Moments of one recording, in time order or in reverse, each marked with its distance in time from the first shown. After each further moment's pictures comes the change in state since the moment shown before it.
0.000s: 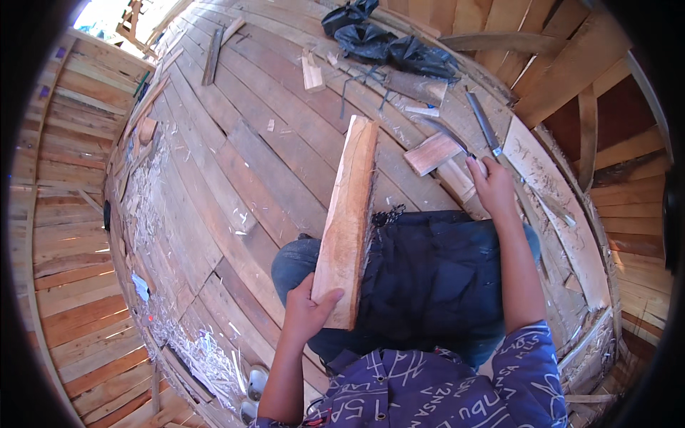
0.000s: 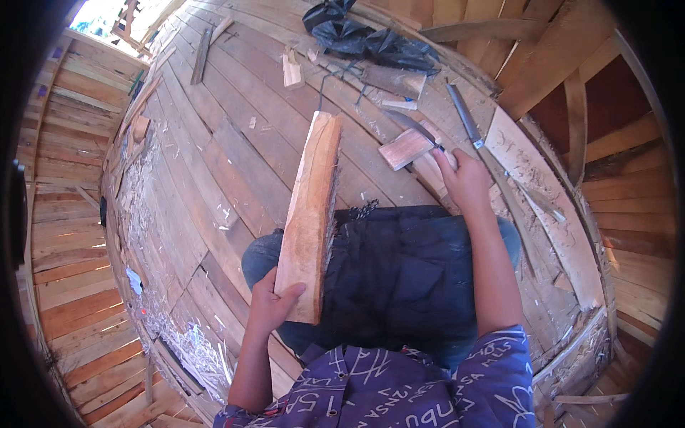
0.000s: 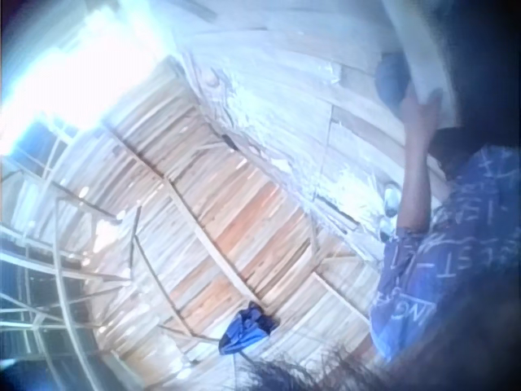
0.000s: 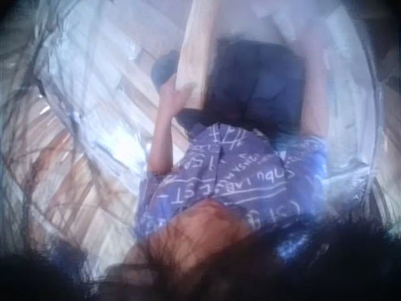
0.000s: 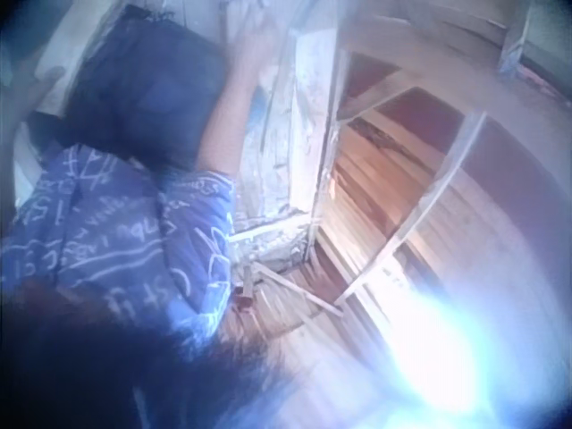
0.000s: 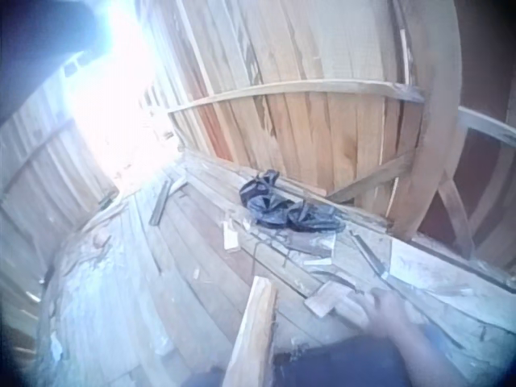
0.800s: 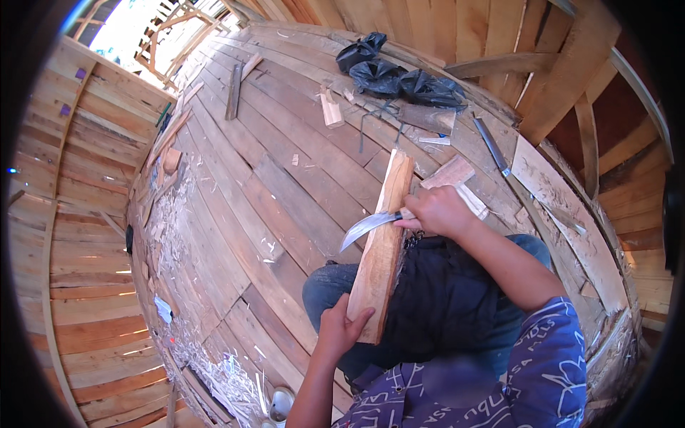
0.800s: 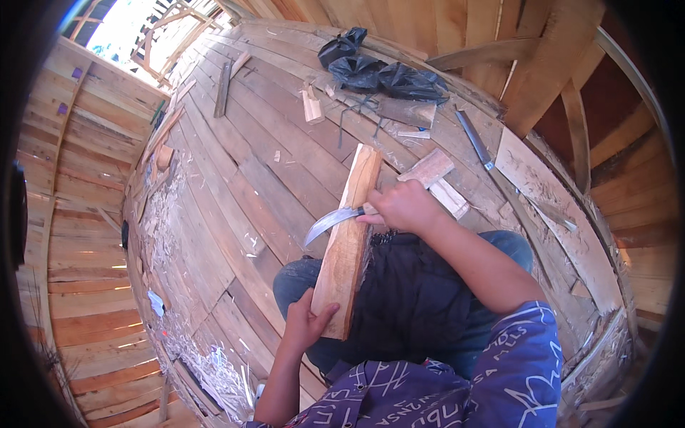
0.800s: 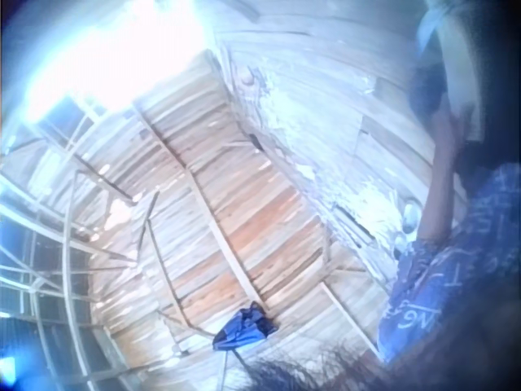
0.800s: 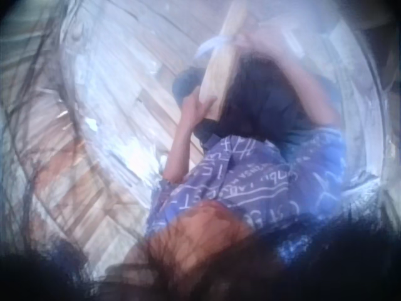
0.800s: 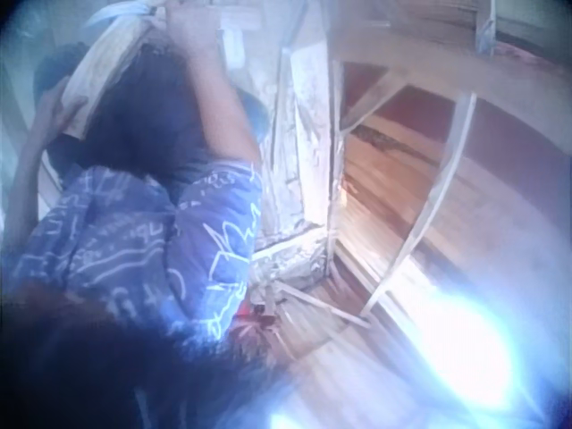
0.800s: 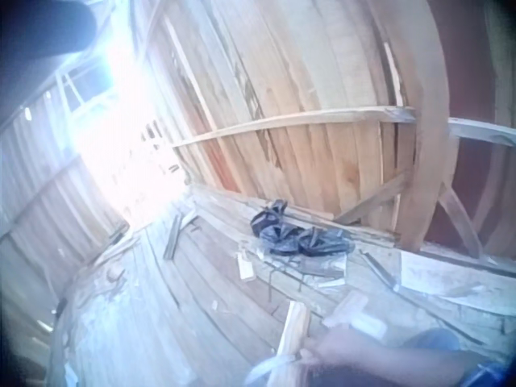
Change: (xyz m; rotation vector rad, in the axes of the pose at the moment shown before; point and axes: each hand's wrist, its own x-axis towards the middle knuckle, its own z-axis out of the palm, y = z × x) left_hand -0.001 0.000 0.001 0.245 -0.018 0.042; right_hand -0.001 -0.115 0.045 -0.396 -0.221 -0.813
